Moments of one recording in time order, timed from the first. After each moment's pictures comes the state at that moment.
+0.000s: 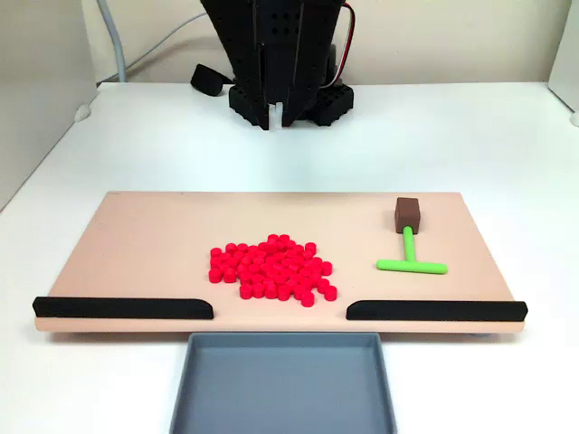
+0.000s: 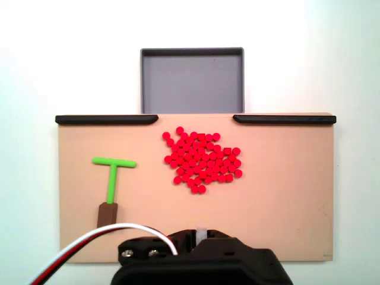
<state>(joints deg) 1.8 89.4 84.5 91.2 -89.9</state>
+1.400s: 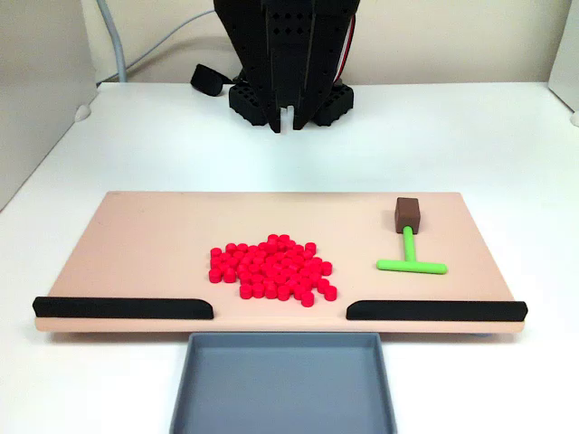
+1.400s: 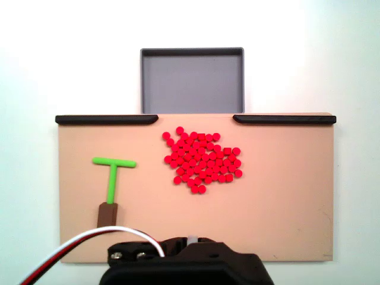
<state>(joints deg) 0.2 89.4 86.2 91.8 -87.8</state>
